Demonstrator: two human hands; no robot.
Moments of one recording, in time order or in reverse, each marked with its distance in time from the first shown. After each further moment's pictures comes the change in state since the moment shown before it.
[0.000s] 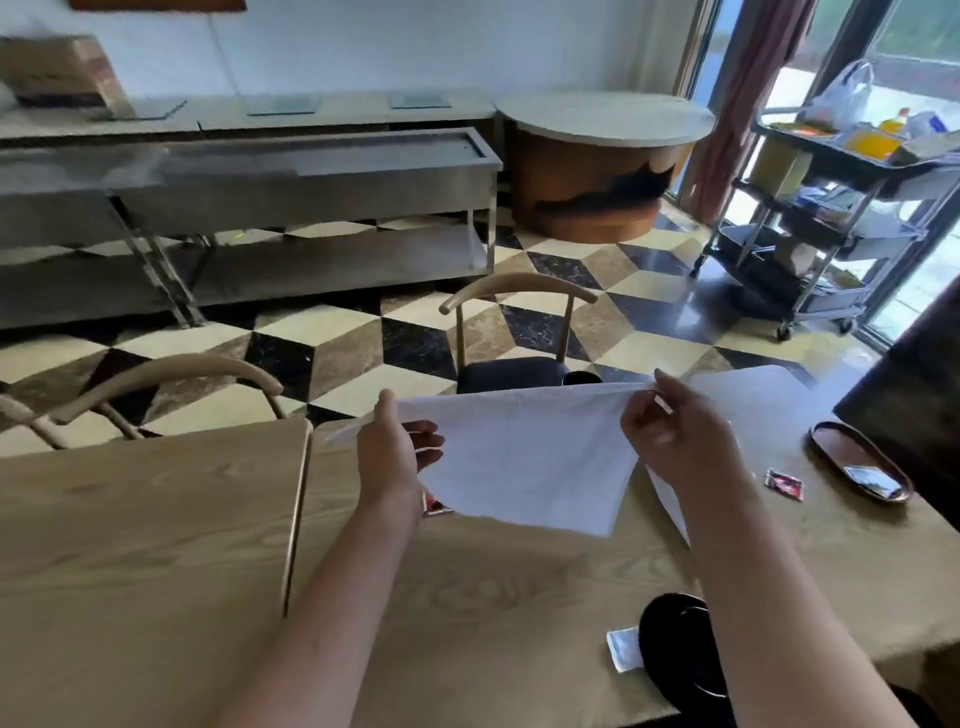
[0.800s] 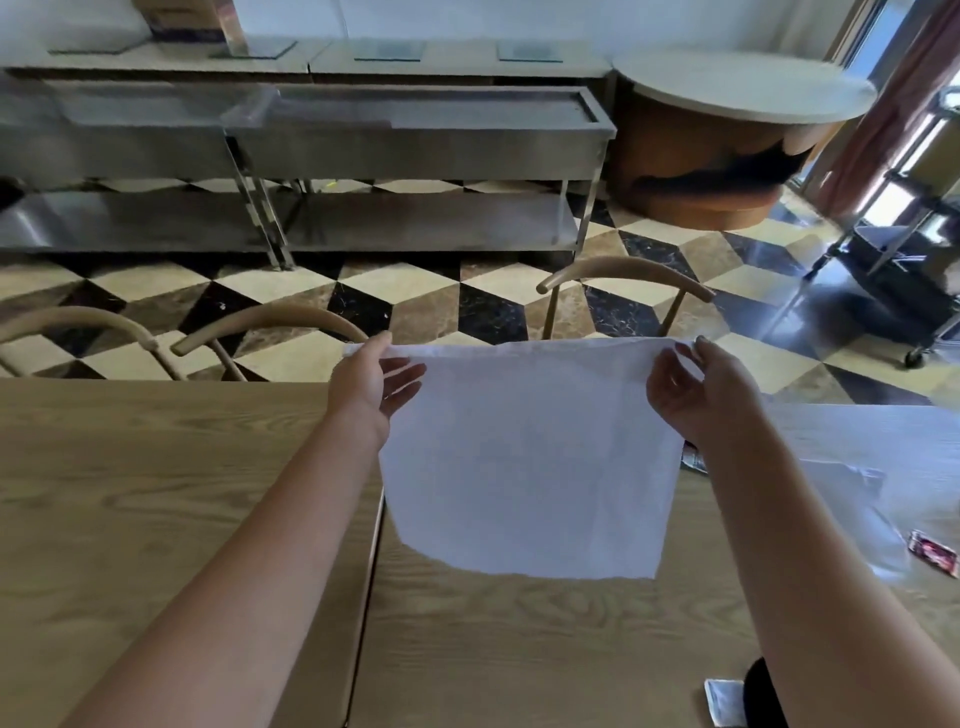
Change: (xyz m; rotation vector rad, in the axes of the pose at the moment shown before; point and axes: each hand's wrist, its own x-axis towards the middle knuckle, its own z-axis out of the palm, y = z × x) left_hand 0.133 0.084 -0.116 -0.123 0.055 -0.061; right_hand 0.071 0.105 0.101 -0.328 0.046 -0.015
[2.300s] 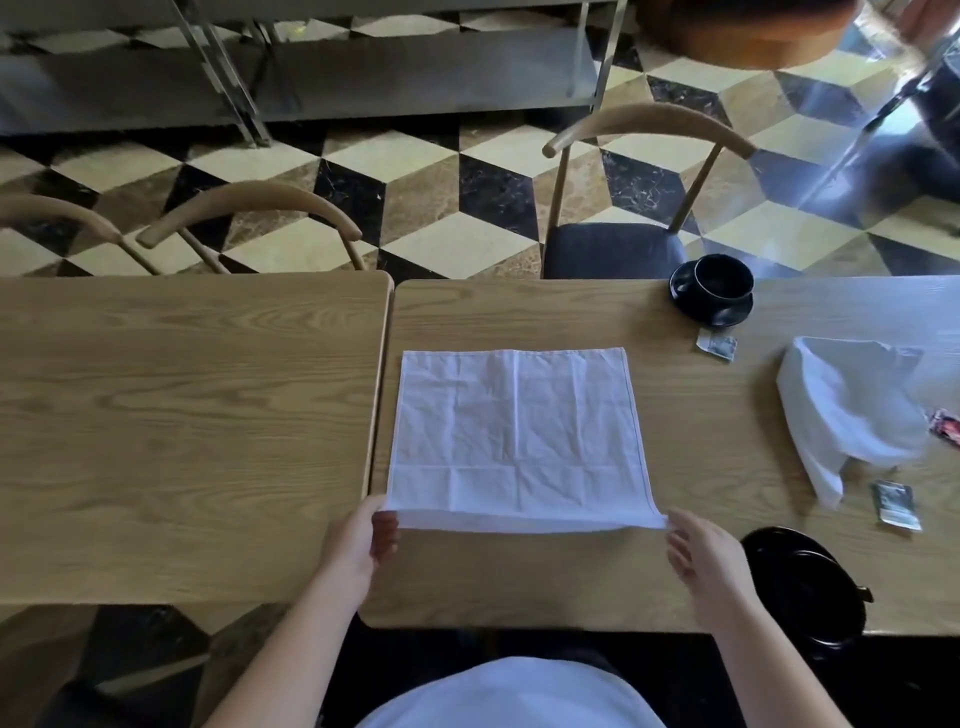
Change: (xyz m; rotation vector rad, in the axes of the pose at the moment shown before) left_hand -0.055 -0.231 -0.168 0.307 0.271 -0.528; right_hand -0.026 0.147 -0.279 -0.649 0.452 0.194
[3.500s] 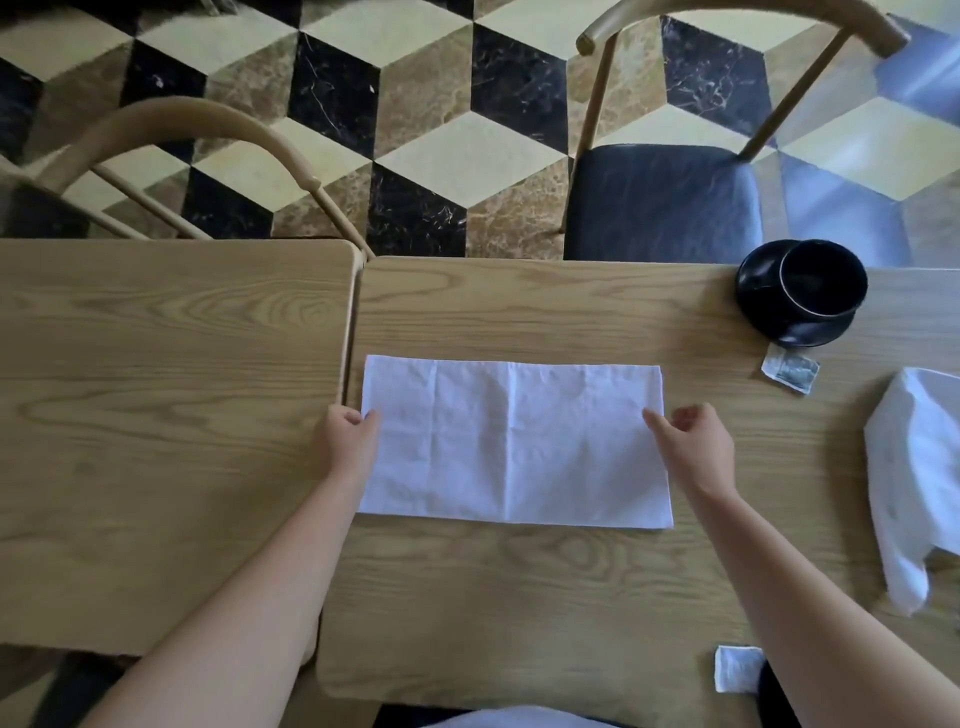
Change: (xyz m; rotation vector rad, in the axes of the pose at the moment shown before) left_hand 0.138 0.112 0.119 0.548 0.366 0.333; right_hand 0.161 -0.130 0.130 -0.795 0.056 -0.364
